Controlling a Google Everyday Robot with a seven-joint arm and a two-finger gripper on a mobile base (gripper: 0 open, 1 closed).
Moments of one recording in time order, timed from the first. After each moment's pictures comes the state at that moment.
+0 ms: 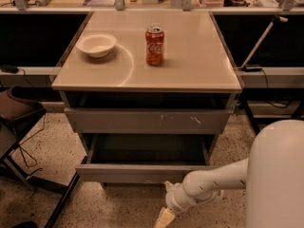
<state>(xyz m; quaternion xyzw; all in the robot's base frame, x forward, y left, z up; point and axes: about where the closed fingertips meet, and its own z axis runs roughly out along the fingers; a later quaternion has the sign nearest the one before) 0.426 -0.040 0.347 -0.56 0.78 0.19 0.19</state>
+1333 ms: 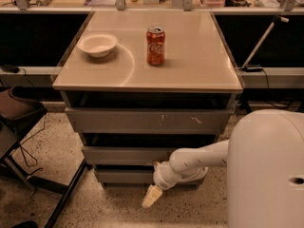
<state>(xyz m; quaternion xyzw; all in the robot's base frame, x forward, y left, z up) 0.500 0.007 0.381 -0.58 0.76 0.19 0.22</state>
